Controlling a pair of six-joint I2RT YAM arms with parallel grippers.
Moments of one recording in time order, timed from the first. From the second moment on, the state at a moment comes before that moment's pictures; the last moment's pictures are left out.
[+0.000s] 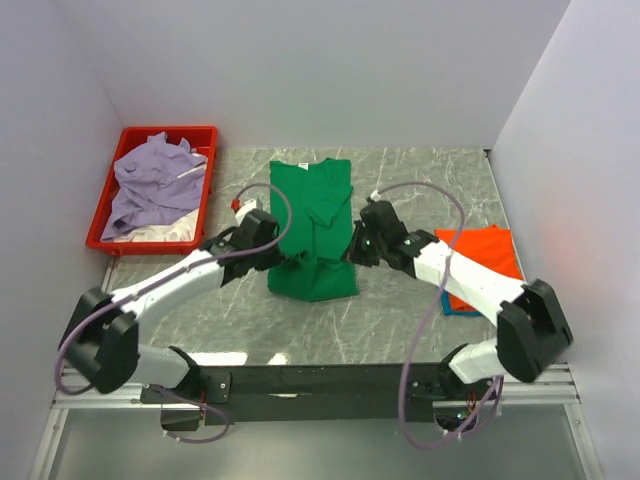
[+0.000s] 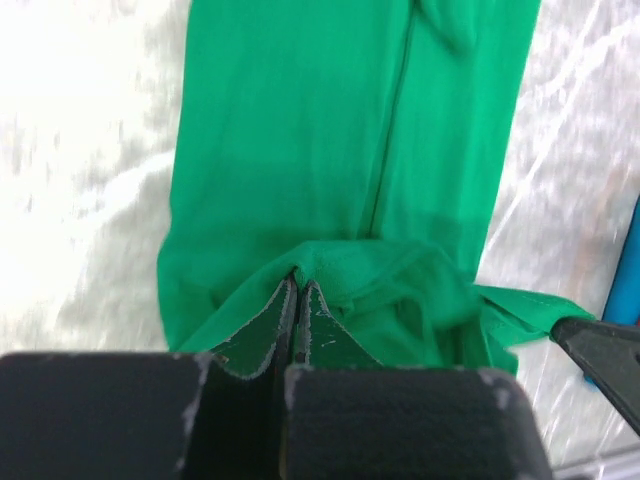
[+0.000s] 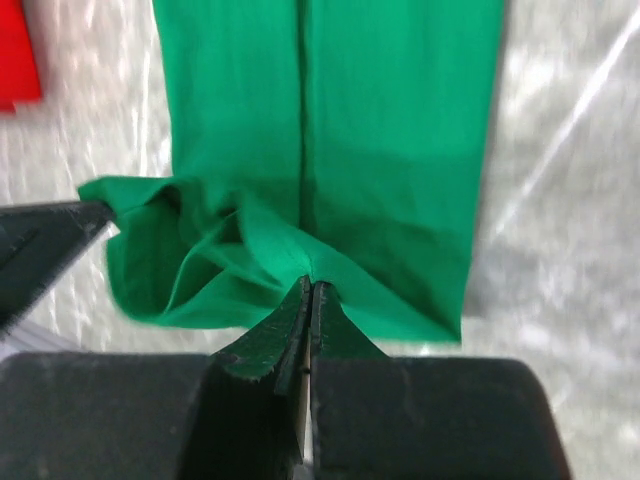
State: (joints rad) left arm -0.65 1.34 0.88 -0.36 -0.21 -0.92; right arm 0.62 1.38 0.93 -0.36 -0.02 0.77
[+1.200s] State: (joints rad) left arm -0.37 1.92 1.37 -0.33 -0.08 -0.73; right arm 0.35 1.93 1.41 -0.31 -0.16 0.72
